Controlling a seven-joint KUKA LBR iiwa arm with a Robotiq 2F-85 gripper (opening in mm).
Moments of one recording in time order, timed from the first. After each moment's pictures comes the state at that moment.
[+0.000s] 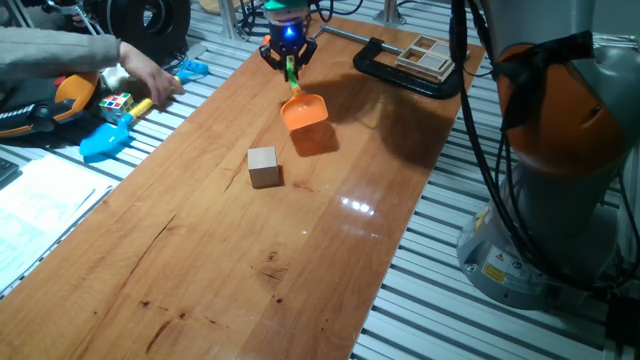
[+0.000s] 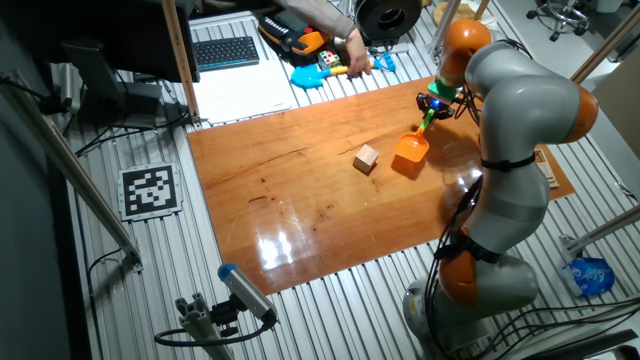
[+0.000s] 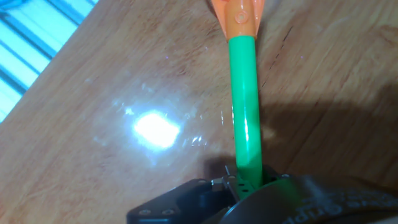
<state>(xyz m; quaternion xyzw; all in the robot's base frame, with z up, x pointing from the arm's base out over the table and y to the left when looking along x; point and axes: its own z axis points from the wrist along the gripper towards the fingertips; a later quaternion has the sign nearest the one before) 0.590 -0.226 0.091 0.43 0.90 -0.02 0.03</state>
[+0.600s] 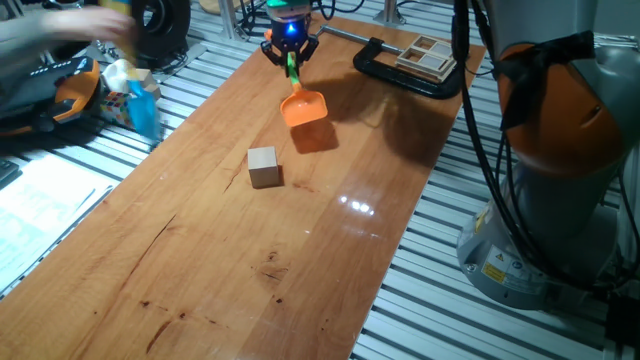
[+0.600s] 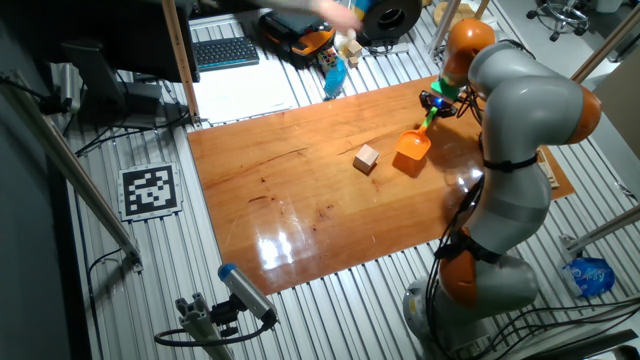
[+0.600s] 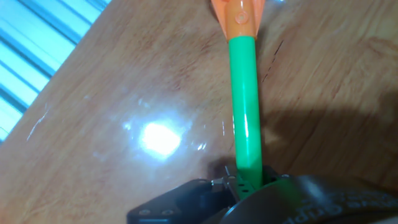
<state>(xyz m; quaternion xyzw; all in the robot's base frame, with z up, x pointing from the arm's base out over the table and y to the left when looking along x) 0.593 -0.235 0.100 0.45 0.89 -0.01 0.04</state>
